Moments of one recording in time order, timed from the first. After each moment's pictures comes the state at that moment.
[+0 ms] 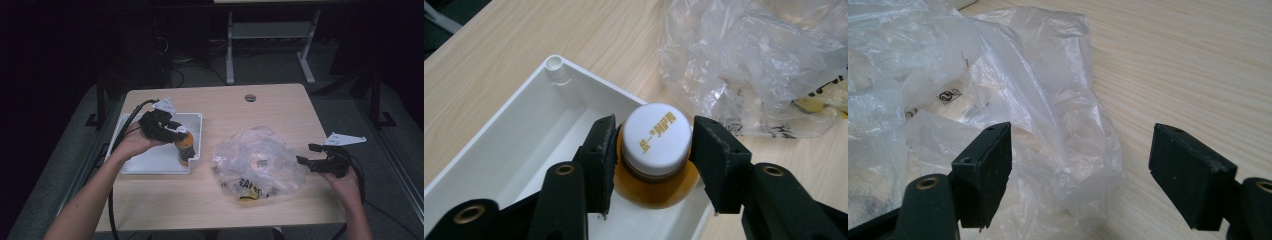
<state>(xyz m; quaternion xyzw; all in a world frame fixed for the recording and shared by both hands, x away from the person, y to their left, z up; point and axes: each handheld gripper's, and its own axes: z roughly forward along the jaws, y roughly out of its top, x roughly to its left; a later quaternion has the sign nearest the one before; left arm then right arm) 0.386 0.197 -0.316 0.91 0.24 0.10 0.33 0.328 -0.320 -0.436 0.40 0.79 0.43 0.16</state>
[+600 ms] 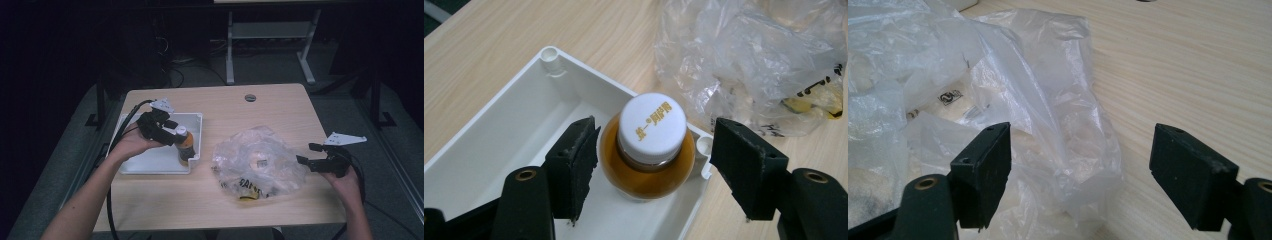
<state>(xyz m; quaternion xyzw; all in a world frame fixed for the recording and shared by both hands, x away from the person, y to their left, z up) 0.385 0.202 -0.315 0.91 0.25 0.08 0.33 0.328 -0.320 -0.434 0.40 0.79 0.43 0.16</state>
